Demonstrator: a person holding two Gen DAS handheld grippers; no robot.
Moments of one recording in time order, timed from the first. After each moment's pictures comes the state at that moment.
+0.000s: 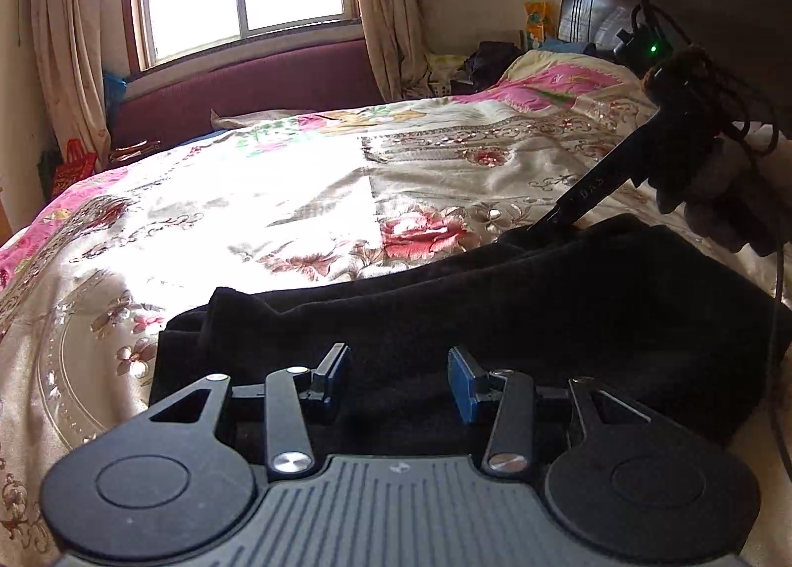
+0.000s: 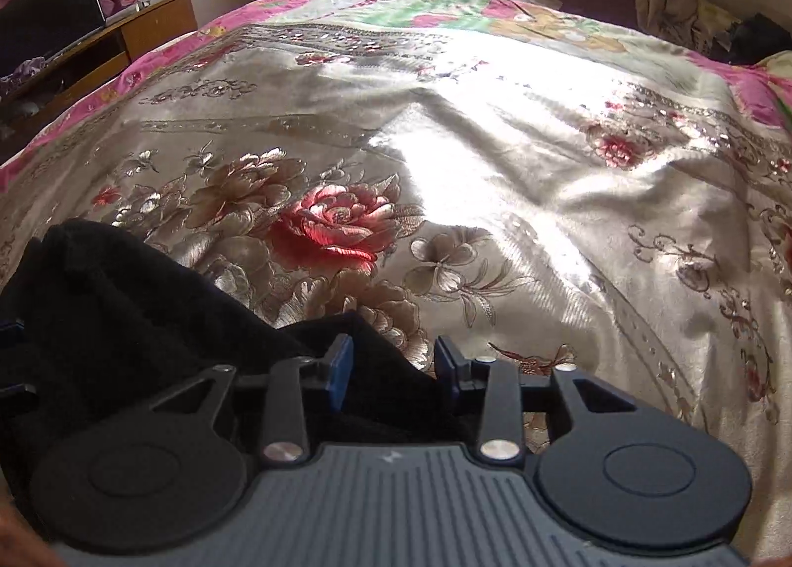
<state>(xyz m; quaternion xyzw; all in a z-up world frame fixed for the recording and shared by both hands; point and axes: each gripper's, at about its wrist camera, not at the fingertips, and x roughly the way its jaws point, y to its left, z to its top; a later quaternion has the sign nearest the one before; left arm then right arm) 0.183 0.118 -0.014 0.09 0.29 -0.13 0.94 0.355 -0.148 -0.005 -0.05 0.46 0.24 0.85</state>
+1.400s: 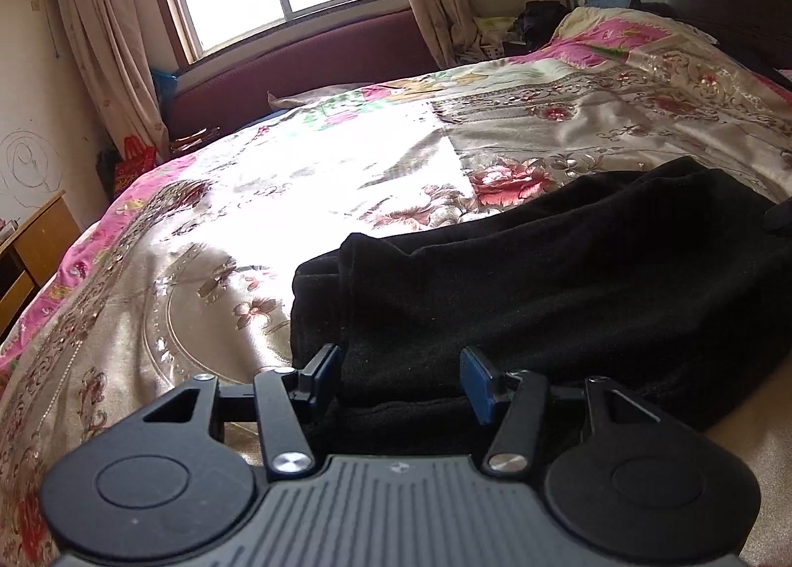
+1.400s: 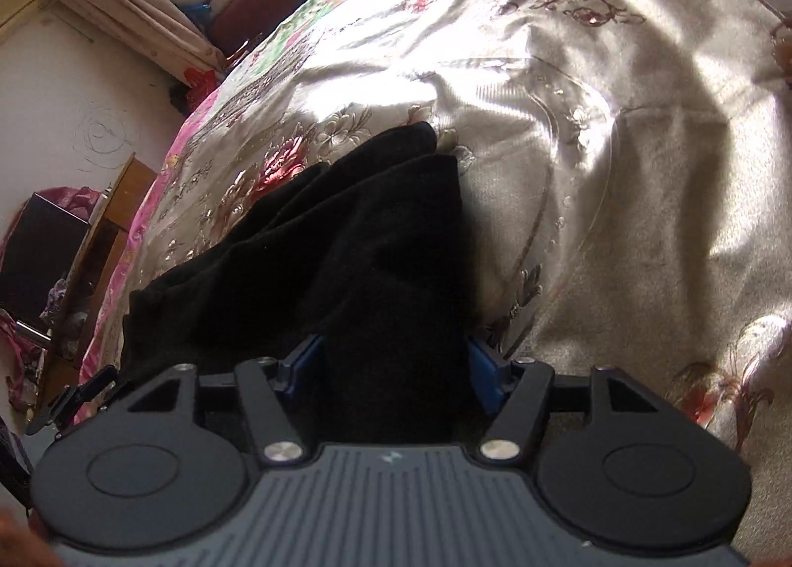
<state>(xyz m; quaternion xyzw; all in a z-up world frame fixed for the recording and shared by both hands) 0.139 0.157 0.006 0.13 0.31 -0.05 0.94 0.210 -0.281 -0.032 0.31 0.46 0.18 0.81</state>
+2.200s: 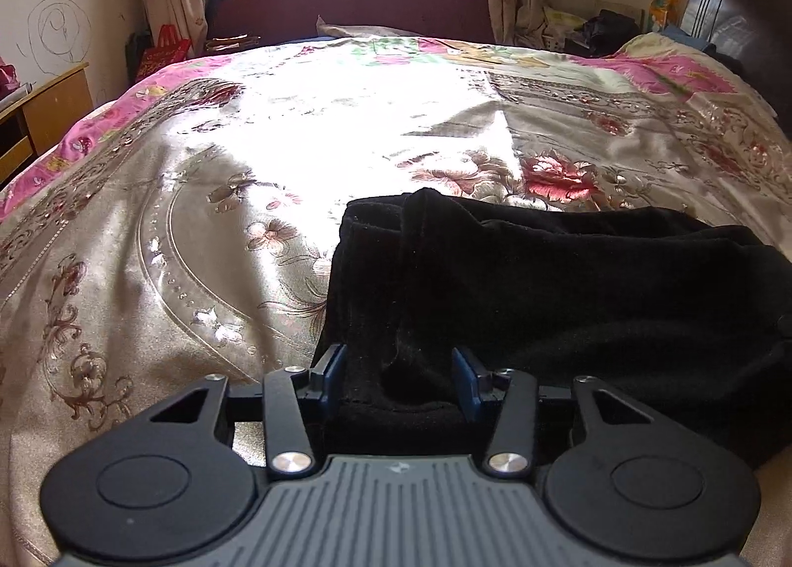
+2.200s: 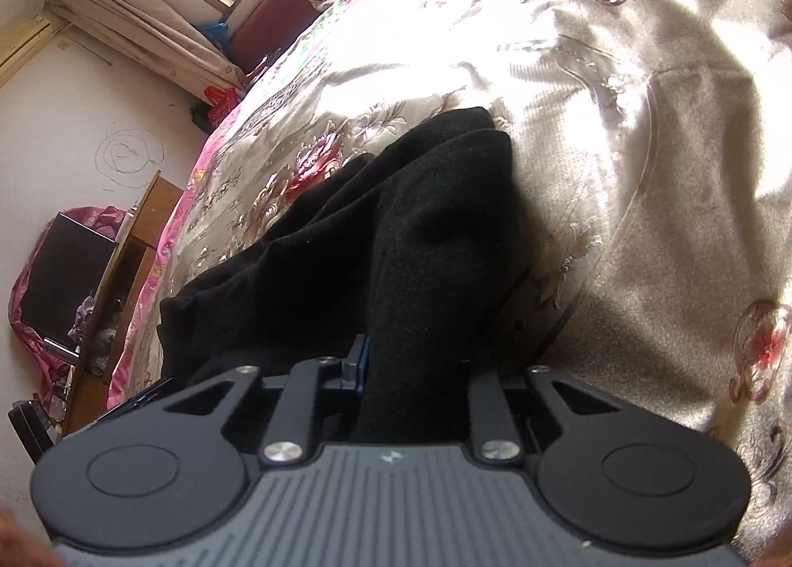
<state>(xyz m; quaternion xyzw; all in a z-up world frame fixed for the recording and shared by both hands) 0.162 0.184 -0.004 0.01 0.37 -0.02 0.93 0.206 -0.260 -0.037 0.32 0.44 0.17 0.82</state>
